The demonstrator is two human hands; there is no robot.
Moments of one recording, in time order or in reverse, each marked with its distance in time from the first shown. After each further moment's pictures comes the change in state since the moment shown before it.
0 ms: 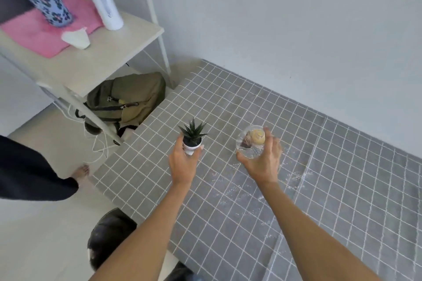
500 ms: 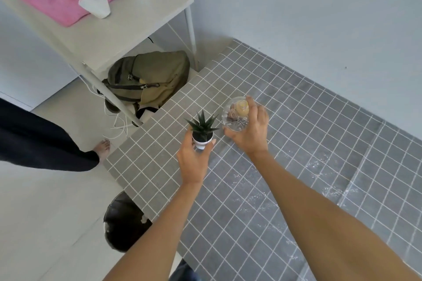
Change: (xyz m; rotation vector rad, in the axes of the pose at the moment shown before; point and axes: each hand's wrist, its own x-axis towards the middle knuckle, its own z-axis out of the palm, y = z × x) left_hand 0.012 -0.036 0.001 -0.067 0.123 -0.032; right_hand 0.058 -0.038 0.109 0.019 -0.218 -0.213
